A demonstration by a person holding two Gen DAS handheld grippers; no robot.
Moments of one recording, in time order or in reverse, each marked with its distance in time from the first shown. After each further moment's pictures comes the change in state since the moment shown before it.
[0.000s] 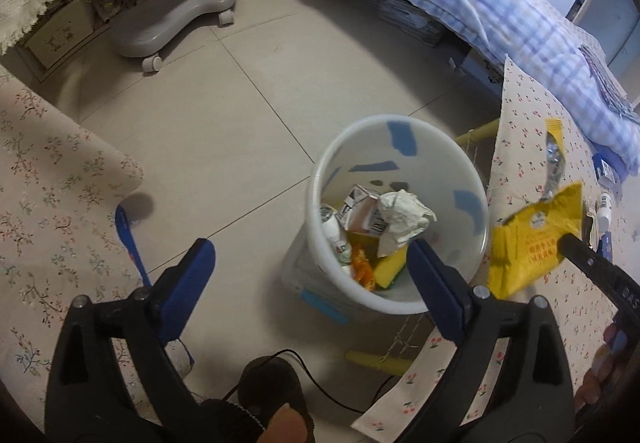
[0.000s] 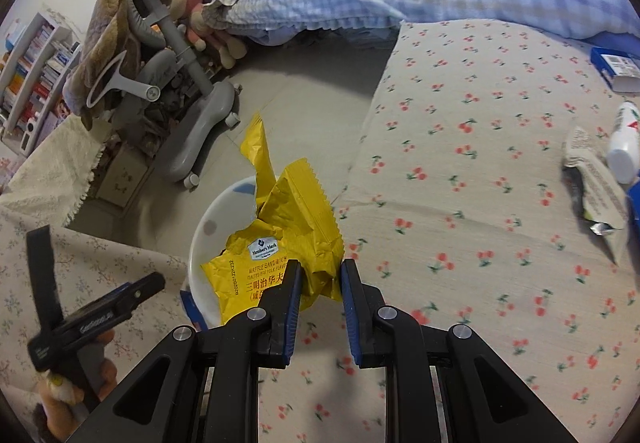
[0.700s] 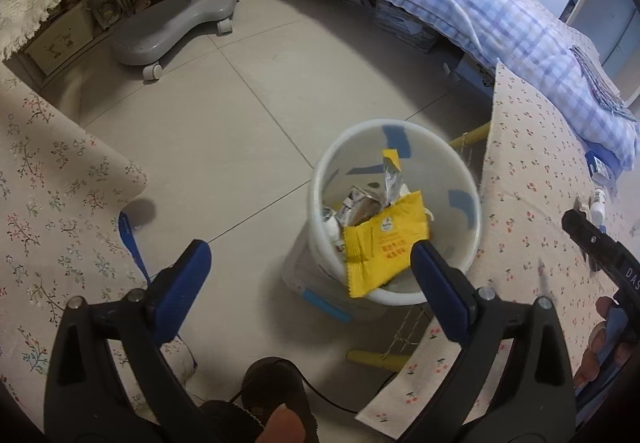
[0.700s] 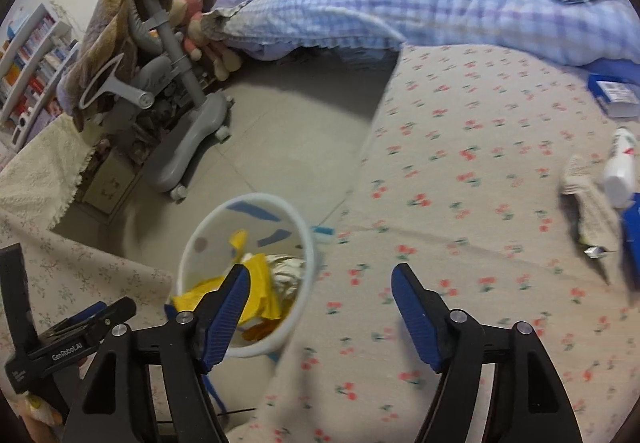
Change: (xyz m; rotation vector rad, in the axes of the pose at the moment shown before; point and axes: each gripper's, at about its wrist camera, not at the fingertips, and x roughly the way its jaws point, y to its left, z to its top) left arm -0.011 -0.008 -0.004 0.024 -0.025 -0.021; right arm -0.010 0.001 0.003 -0.032 -0.084 -0.087
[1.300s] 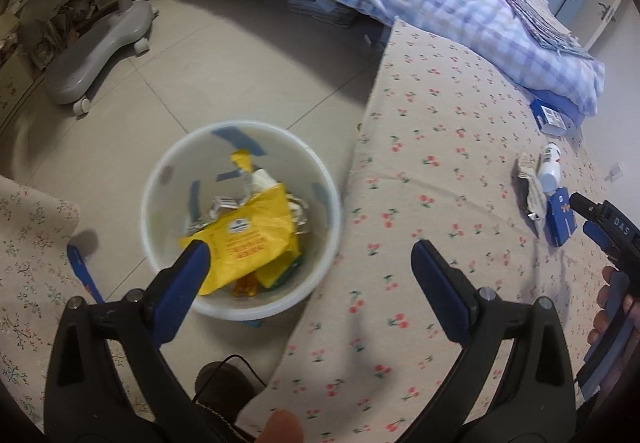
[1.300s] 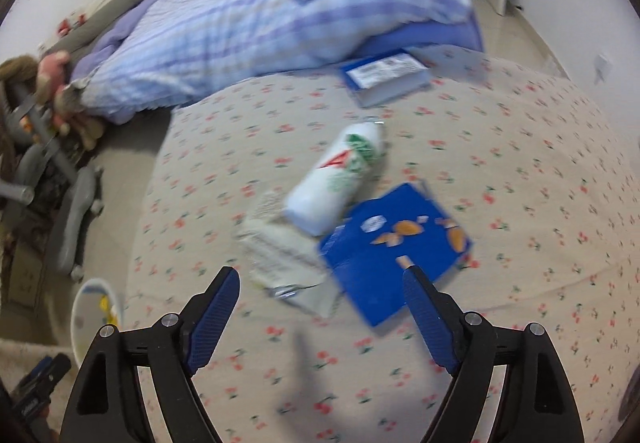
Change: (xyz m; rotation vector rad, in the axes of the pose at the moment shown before) left arm 0.005 -0.127 0.004 0.170 0.047 -0.112; right arm -0.079 -0.180 0.018 0.312 -0.051 -0.375
